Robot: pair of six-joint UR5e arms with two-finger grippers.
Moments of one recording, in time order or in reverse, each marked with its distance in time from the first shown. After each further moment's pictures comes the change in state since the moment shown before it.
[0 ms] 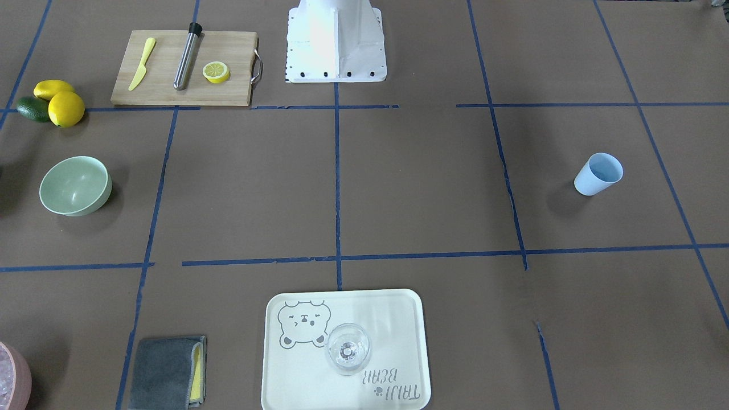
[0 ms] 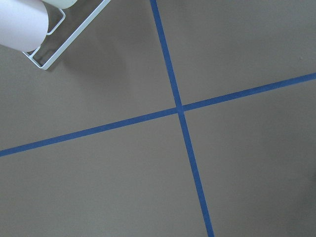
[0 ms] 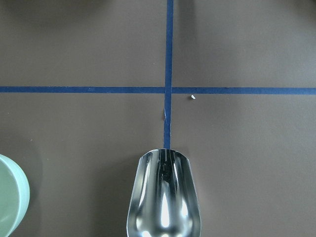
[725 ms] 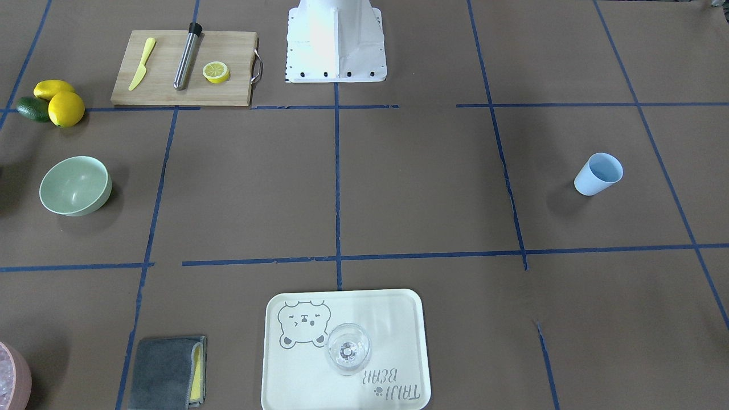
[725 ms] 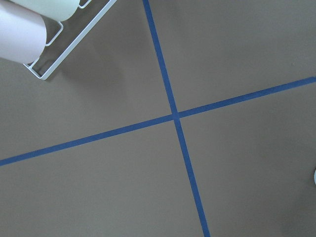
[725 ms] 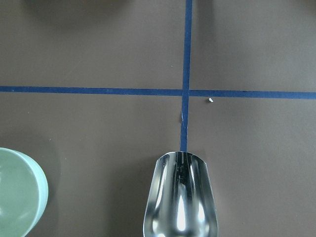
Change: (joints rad) left arm 0.001 -0.011 -0.055 -0.007 0.002 0.001; right arm -0.012 0.019 -0.001 0.018 0.046 0.001
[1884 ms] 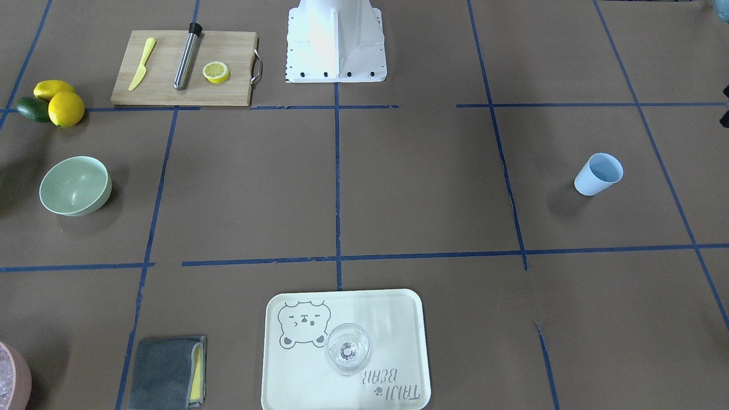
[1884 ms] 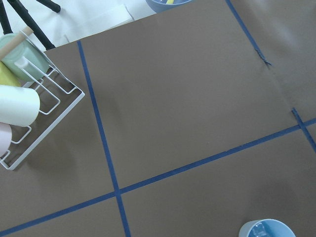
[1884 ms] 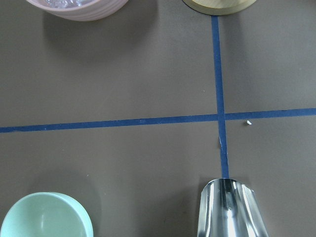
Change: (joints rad) left arm 0.187 0.265 -0.280 -0.620 0.039 -0.569; right arm -0.115 0.064 -0.007 0.120 0.013 0.384
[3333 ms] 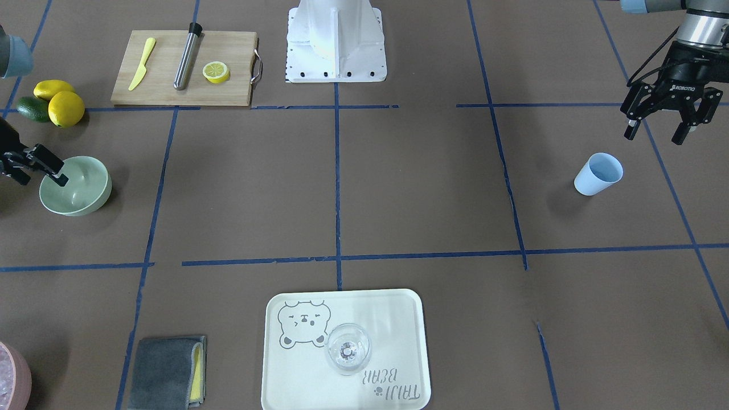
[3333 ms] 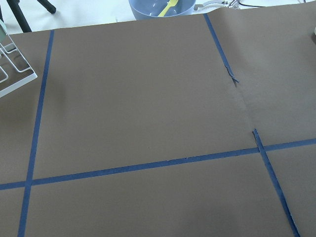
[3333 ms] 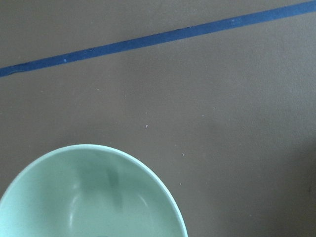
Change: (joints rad) left arm 0.426 0.147 -0.056 -0.342 0.484 -0.482; right arm -0.506 -0.142 -0.043 0.612 -0.335 0.627
